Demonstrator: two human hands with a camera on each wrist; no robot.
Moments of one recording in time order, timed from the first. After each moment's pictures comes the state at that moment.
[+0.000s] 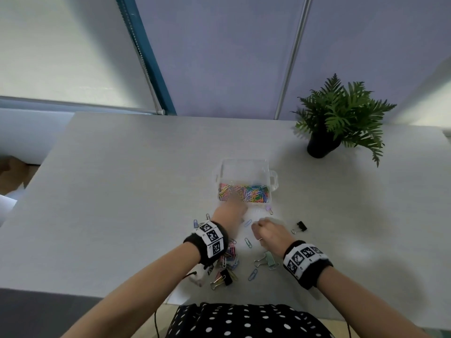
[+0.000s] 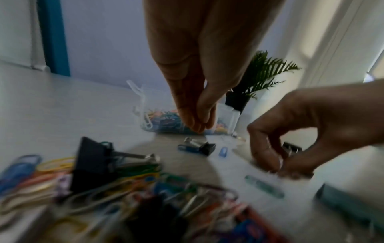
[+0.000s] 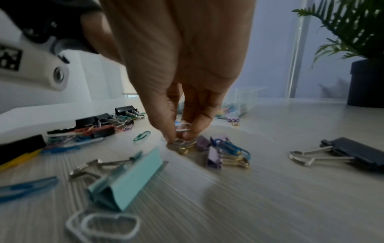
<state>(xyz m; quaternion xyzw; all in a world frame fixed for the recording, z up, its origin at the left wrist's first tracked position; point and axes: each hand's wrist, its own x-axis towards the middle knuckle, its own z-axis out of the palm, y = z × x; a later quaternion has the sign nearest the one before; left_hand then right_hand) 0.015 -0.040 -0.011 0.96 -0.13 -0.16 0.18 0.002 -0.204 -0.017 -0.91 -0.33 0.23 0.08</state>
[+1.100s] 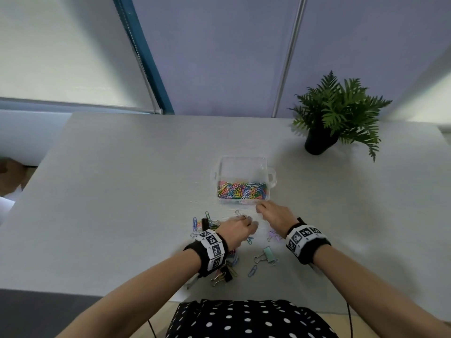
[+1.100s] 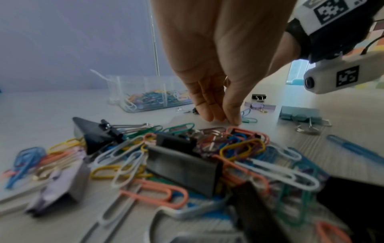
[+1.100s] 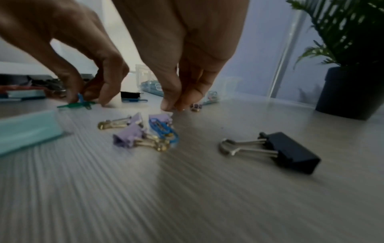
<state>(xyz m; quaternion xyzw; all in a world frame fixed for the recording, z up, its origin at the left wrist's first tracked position) -0.015 -0.051 -0.026 0.93 -0.33 -0.17 0.06 0.033 -0.216 -0.021 -0.93 -0.33 0.18 0.04</state>
